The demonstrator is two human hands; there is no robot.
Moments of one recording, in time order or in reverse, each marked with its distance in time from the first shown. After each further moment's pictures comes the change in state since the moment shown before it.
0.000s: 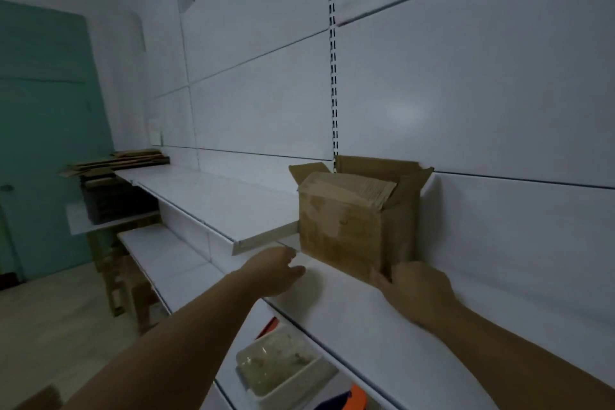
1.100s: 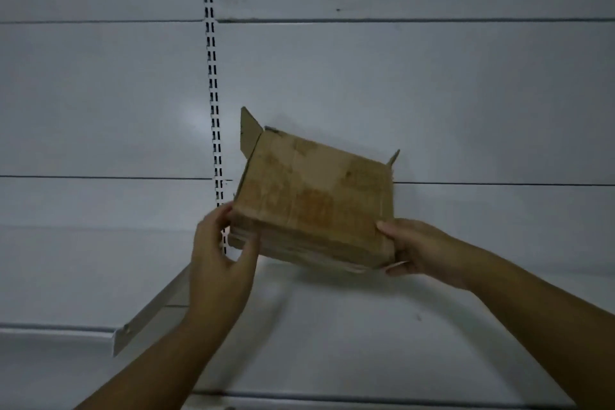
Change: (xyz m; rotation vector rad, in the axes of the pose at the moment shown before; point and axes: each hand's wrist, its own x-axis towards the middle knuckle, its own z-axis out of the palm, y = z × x) left_hand 0.035 0.018 -0.022 -1.212 0.445 0.683; right_hand -0.036 -0.041 -0.132 0.872 0.013 0.671
